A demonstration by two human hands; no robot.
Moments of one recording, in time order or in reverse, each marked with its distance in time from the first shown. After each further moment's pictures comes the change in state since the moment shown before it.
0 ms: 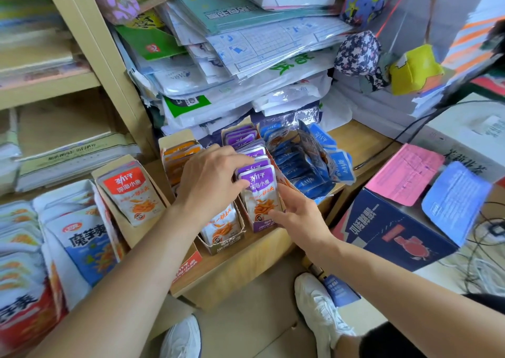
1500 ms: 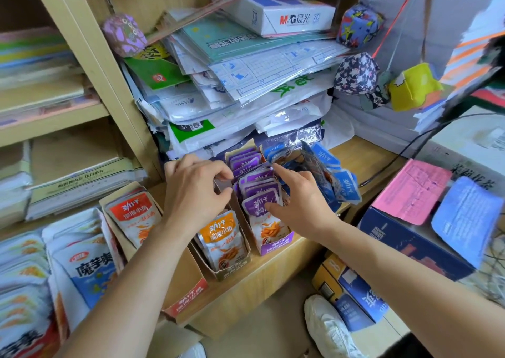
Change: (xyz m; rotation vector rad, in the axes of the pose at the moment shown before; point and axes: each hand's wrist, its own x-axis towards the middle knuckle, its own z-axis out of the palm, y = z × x) left_hand 0.011 -0.023 -0.015 0.077 0.084 -0.158; right_hand 0.036 -0.051 -0.009 -0.739 0.093 -0.368
